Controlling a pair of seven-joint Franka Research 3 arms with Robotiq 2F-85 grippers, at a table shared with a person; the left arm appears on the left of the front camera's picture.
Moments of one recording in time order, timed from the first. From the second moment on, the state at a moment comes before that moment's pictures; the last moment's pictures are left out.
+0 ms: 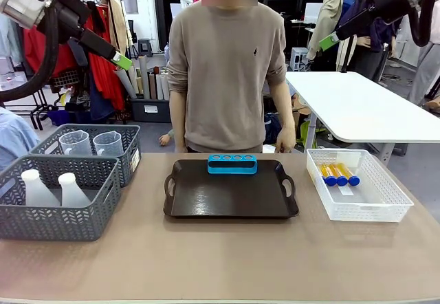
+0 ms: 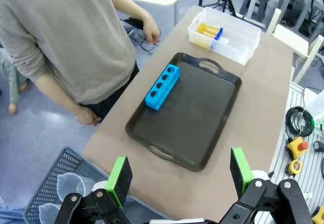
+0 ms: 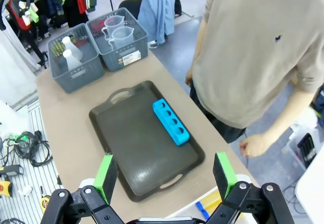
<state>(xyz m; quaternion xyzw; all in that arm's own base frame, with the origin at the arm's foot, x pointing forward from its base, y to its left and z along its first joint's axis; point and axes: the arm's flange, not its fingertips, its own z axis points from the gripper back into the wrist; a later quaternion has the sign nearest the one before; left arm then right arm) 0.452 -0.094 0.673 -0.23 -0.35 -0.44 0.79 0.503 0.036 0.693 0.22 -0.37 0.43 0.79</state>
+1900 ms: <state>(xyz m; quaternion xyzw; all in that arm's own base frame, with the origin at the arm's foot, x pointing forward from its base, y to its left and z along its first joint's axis) 0.482 -0.070 0.660 -0.06 -0.28 -0.40 0.87 0.503 0.035 0.693 0.22 -0.37 0.43 0.79</state>
